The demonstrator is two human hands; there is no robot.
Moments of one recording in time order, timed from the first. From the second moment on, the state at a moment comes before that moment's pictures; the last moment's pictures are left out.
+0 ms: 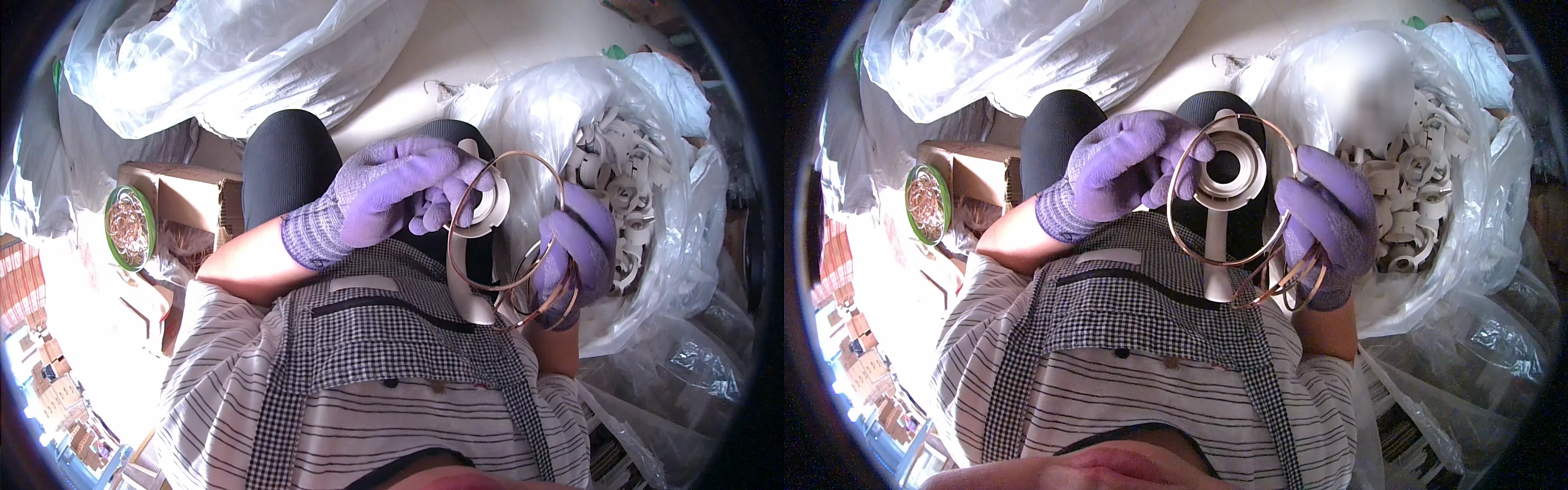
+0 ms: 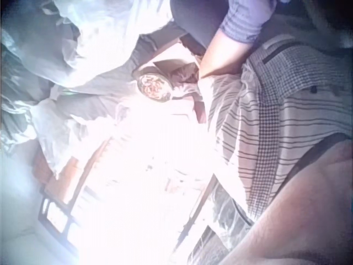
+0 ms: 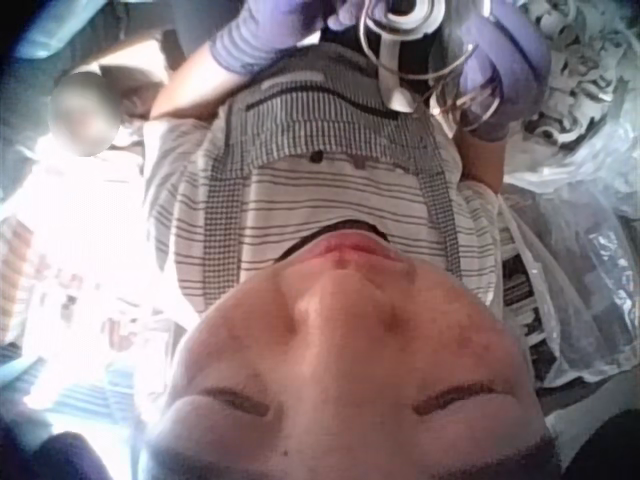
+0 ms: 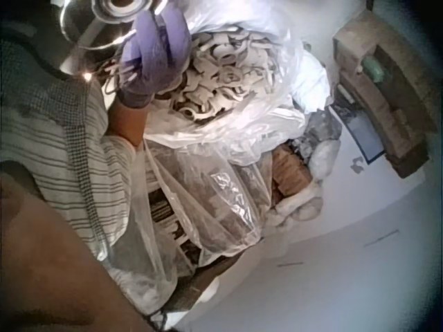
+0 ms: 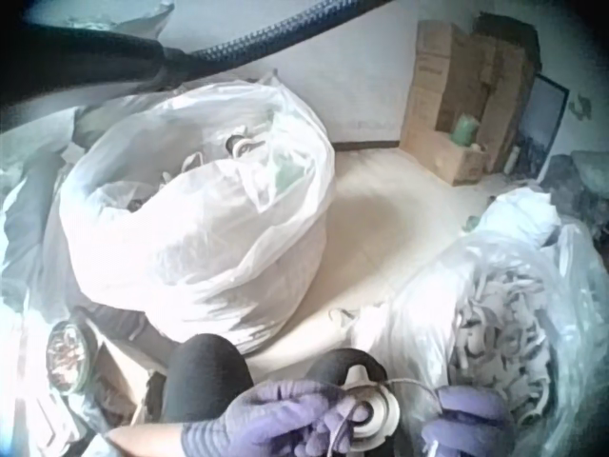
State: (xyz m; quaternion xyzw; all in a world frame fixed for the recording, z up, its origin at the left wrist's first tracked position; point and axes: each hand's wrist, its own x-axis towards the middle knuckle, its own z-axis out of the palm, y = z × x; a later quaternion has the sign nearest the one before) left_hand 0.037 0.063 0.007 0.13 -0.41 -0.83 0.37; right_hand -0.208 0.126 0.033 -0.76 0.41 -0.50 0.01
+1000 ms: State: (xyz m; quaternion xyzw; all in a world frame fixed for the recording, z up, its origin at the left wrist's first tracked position) left_hand 0.039 0.070 0.014 0.27 -0.64 -0.60 0.40; right_hand -0.208 0.136 0.028 -0.67 0.50 -0.54 0.07
